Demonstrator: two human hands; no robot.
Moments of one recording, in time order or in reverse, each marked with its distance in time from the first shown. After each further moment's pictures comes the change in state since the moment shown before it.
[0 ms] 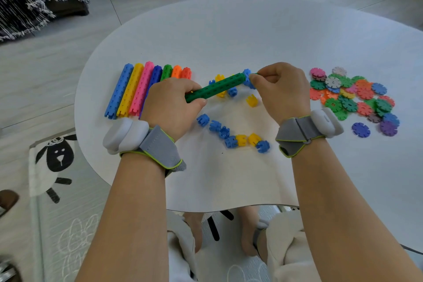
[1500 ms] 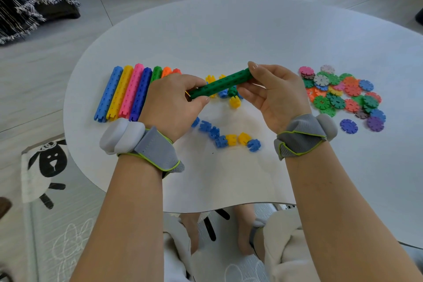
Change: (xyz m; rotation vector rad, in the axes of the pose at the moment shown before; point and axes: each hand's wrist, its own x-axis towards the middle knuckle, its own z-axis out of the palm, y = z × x) left_hand 0.001 0.015 0.005 -0.137 0.026 0.064; right_hand -0.015 -0.007 -0.016 1.052 -0.197 0.381
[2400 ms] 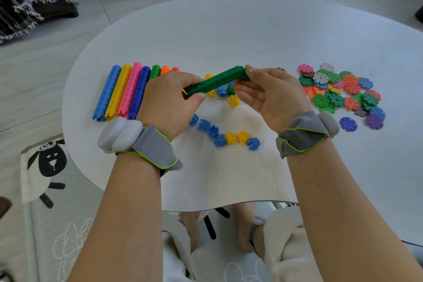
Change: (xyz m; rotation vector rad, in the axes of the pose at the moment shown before) left_hand 0.001 -0.001 0.000 0.022 -0.021 0.006; right_hand 0.004 0.002 -0.003 -0.013 -0.033 0.084
